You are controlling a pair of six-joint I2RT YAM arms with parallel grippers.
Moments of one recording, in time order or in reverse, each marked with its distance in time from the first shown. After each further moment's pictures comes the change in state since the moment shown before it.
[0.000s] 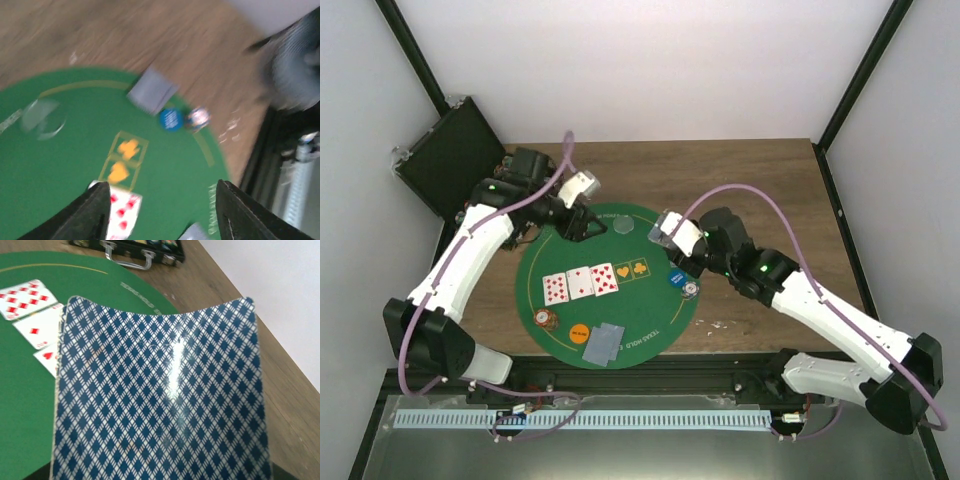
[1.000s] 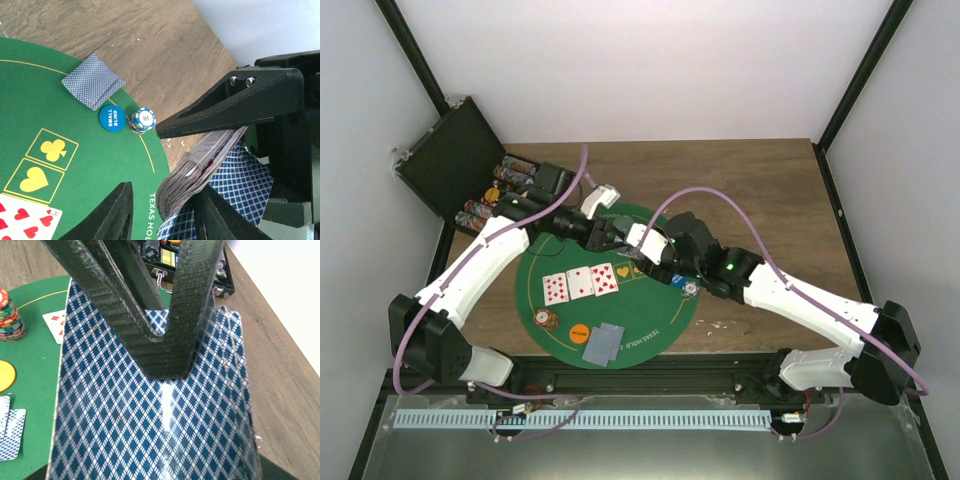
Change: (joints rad) left arm -0.116 -0.016 -0.083 0.174 0.166 -0.369; right arm 0.154 0.177 0.046 0.134 -0.054 -0.003
